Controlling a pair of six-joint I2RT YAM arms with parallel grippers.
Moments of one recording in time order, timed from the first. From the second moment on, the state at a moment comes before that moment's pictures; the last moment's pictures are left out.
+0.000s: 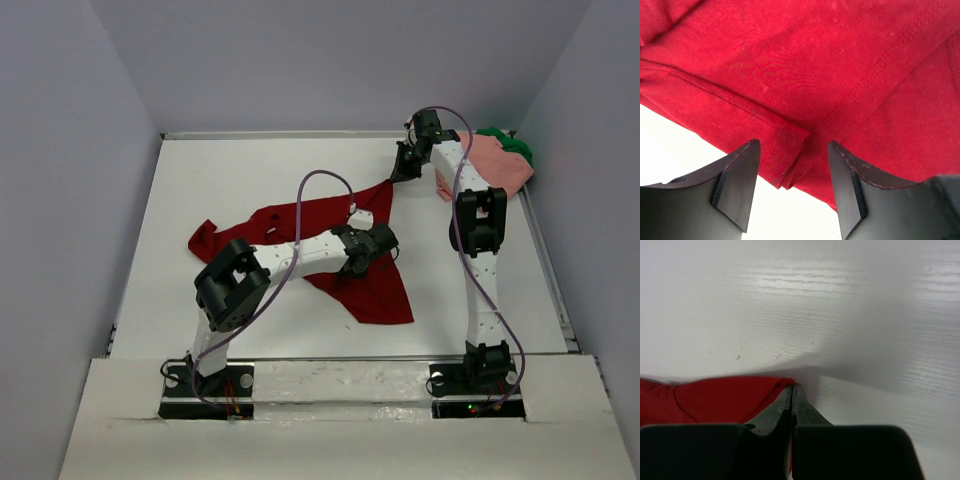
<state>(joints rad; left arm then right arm) -1.04 1.94 1.46 -0.79 -0.52 -0.76 0.13 2.53 2.34 -0.84 -0.30 0.29</state>
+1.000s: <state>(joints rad) -1.04 2.00 1.46 -0.80 -0.52 -0.78 0.13 2.53 2.34 -0.84 -0.31 0.29</state>
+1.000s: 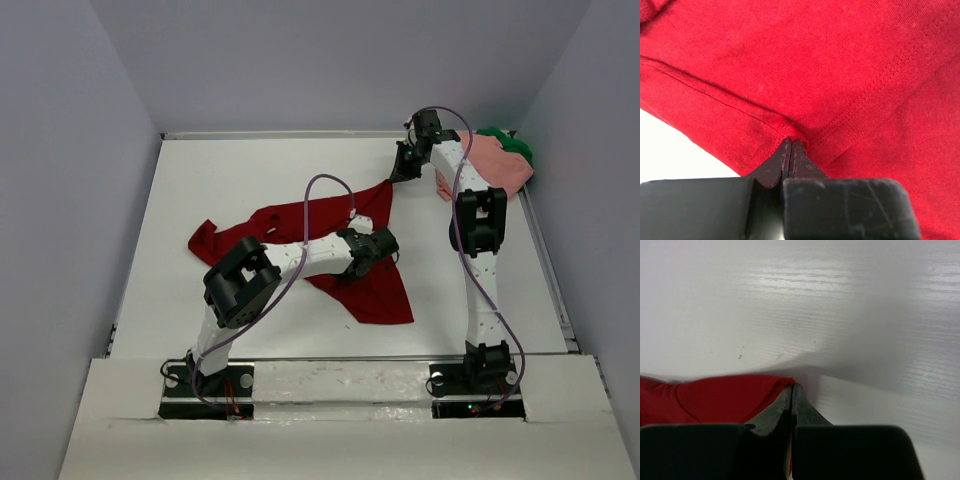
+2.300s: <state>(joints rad) -1.36 1.09 1.63 -1.25 -1.07 -1.11 0.09 1.95 2.46 -0.95 0.28 0.08</state>
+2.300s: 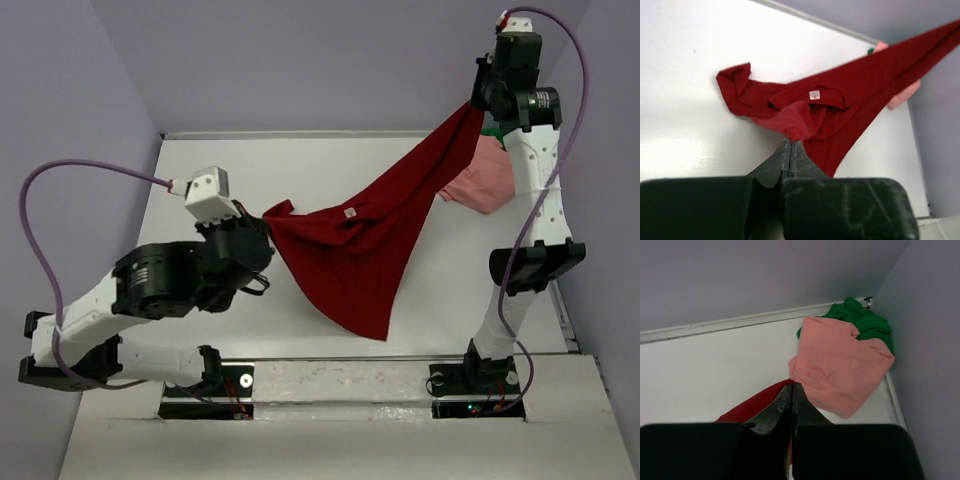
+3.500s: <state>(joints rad) -0.43 1.49 1.38 -0.79 -0.66 -0.66 0.10 1.82 2.31 -0.97 0.42 0.08</state>
